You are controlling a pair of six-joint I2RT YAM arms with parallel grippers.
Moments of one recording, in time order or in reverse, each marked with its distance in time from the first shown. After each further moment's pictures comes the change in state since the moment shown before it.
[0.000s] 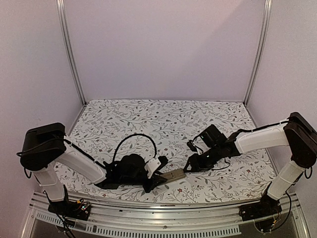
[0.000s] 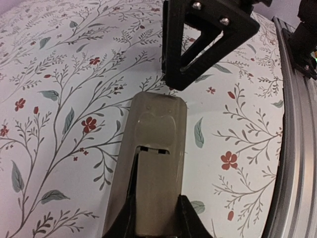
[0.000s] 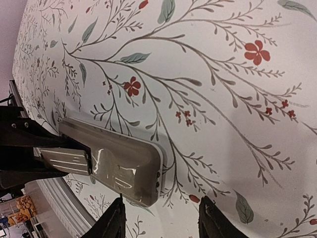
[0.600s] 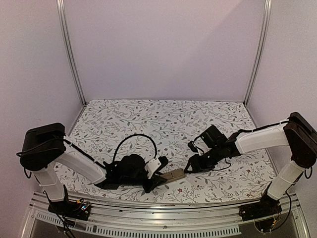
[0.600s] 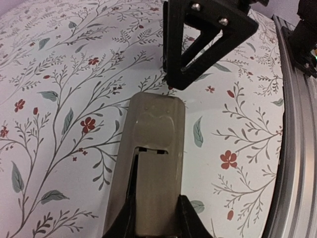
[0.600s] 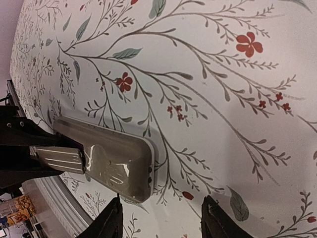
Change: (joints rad) left arm -0.004 -0.004 0.000 -0.005 -0.002 0.011; right arm -0.007 -0.001 -0.005 -0.011 0.001 -0.006
